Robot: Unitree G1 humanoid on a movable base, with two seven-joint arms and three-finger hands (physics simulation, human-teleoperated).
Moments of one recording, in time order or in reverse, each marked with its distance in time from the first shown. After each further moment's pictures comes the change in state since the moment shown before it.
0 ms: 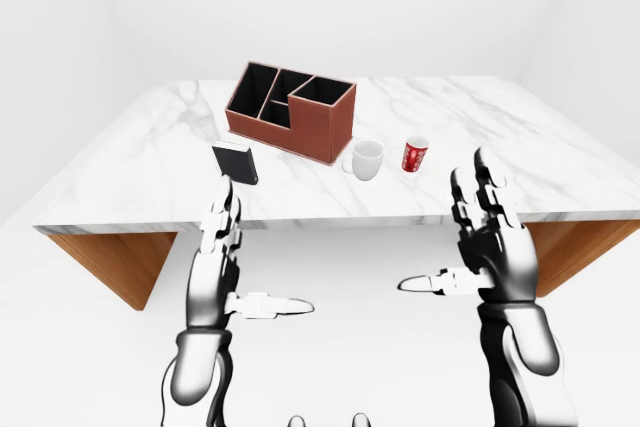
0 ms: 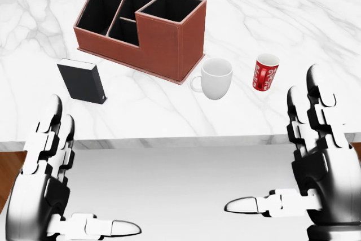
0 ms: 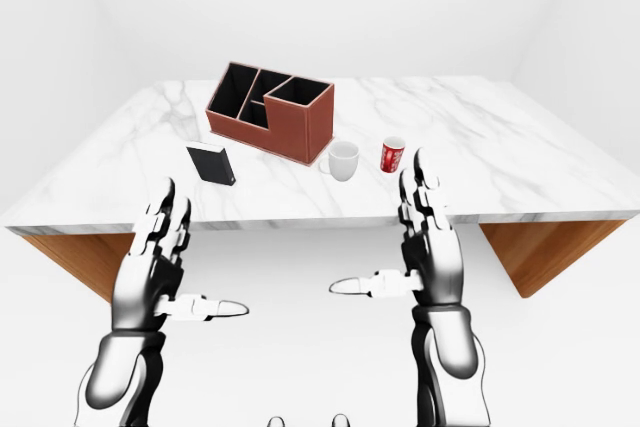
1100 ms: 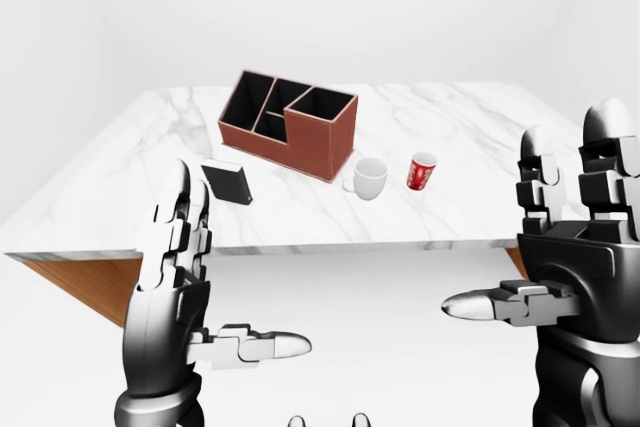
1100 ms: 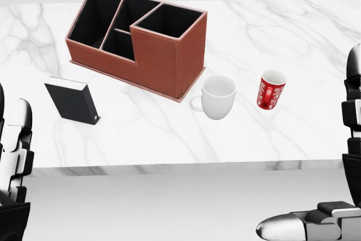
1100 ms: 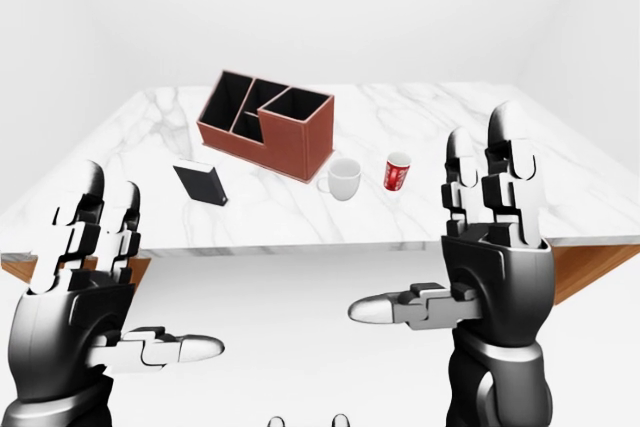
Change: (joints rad) left arm 0.182 0.022 -0.037 -0.399 0.038 0.000 0.003; right arm 0.020 0.019 -0.127 -0.311 0.141 0.000 0.057
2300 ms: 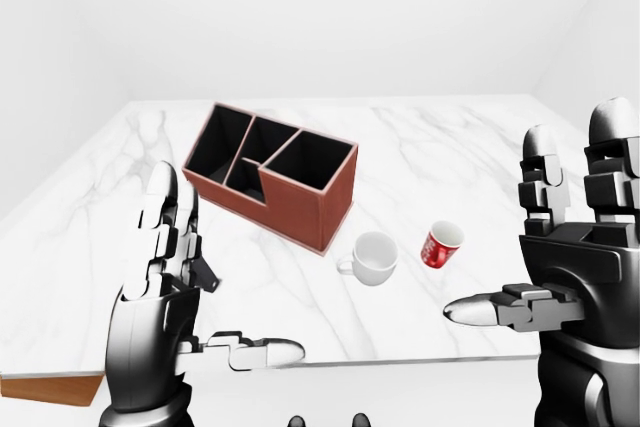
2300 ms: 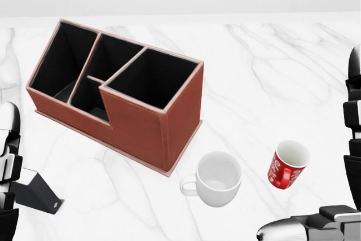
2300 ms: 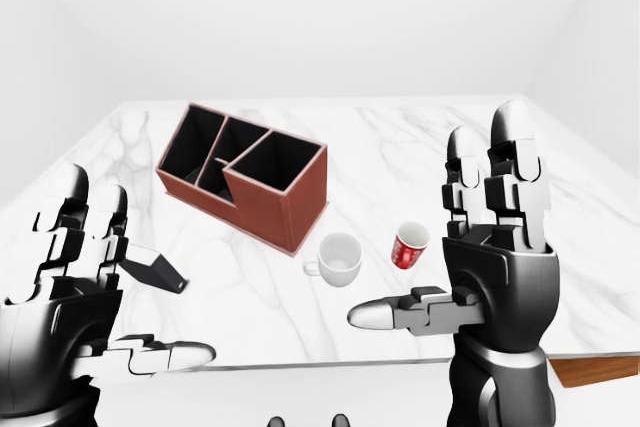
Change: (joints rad) left arm 0.041 -0.021 0.032 -0.041 -0.001 0.000 -0.026; right arm 0.010 0.004 0.002 -0.021 0.011 0.000 0.002
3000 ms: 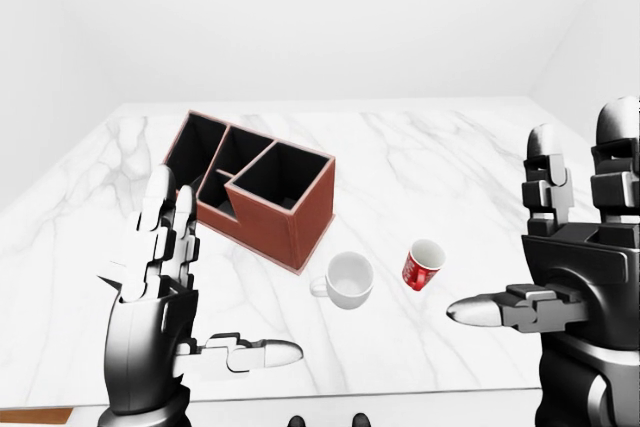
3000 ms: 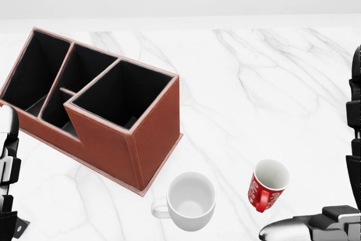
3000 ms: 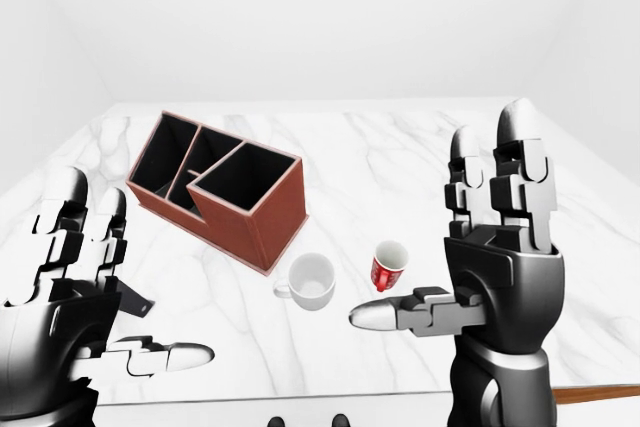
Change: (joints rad) left arm 0.016 -0.006 0.009 0.000 -0.005 0.000 -0.004; right arm 0.001 0.002 -0.004 -0.005 0.023 0.000 -0.013
